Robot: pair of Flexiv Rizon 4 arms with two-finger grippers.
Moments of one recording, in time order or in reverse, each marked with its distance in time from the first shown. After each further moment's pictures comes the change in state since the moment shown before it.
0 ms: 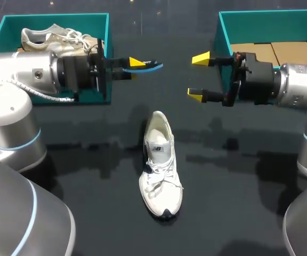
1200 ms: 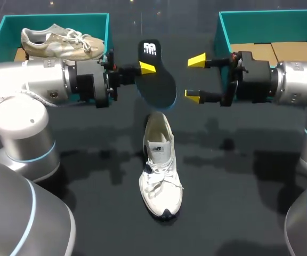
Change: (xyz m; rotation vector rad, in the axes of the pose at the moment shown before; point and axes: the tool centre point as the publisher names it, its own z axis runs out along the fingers) left arm 0.009 0.004 0.023 -0.104 0.018 0.533; right arm -0.002 -0.010 0.008 0.055 -0.035 -0.028
